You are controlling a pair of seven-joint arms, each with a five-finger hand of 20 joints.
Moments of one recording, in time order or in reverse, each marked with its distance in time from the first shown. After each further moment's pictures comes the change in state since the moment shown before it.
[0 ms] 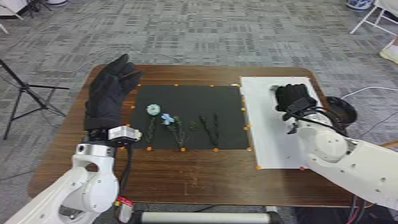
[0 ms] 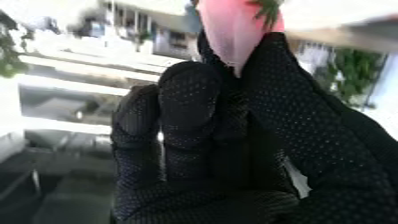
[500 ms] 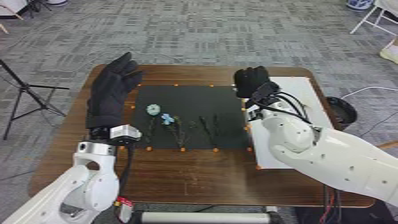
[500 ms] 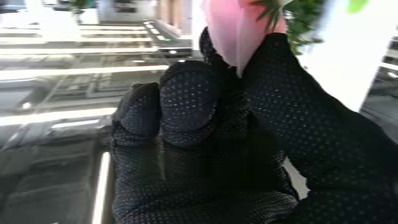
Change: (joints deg) left arm -1.9 0.8 1.7 0.2 0.0 -0.1 0.2; right arm 6.5 -10.9 -3.4 -4.3 -0.1 2.1 -0.9
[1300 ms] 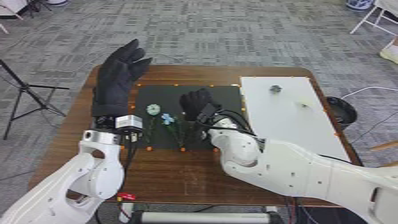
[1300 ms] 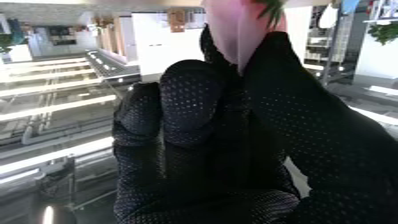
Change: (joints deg) left arm -6.8 0.0 3.7 1.7 0.1 -1.4 0.3; right arm -0.5 -16.7 -6.7 6.3 0.3 -2.9 -1.7
